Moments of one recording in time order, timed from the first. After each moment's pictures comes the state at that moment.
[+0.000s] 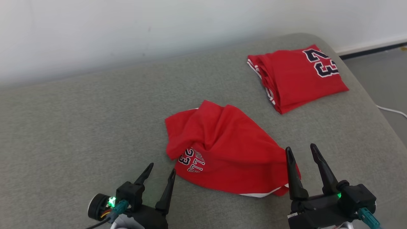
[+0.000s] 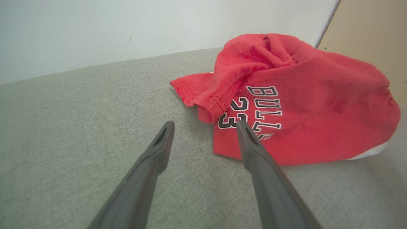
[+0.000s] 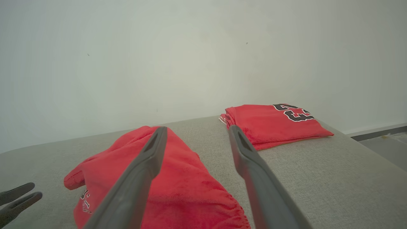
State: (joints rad) left arm -0.28 0.13 -0.37 0.51 -0.26 -0.13 -0.26; right arm -0.04 -0.08 0.04 0.06 0.16 0.13 -0.26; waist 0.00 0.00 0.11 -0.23
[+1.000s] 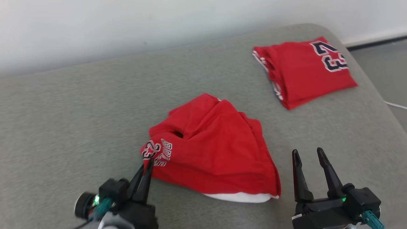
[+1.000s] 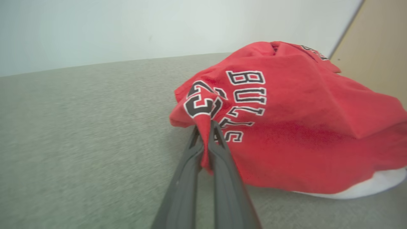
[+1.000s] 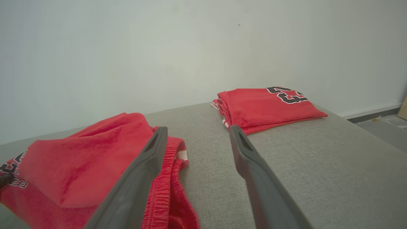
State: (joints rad) left arm -0.30 0.19 -0.38 0.45 -0.36 -0.09 -0.26; right arm -0.03 -0.05 -0.01 0.07 0.16 0.13 -0.26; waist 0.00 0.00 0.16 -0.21
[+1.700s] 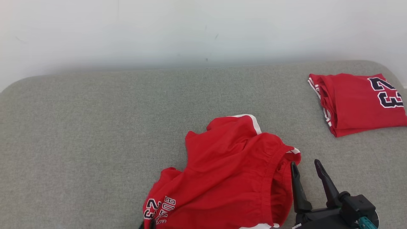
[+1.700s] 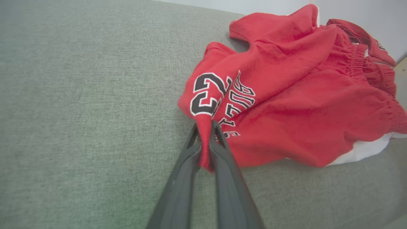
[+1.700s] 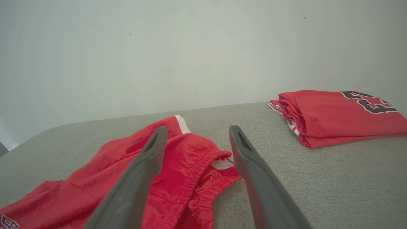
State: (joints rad) left arm 0.03 0.17 -0.37 0.36 -0.39 -0.04 -0.26; right arm 0.00 -0.07 0.01 0.12 0.16 0.13 -0.26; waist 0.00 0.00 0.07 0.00
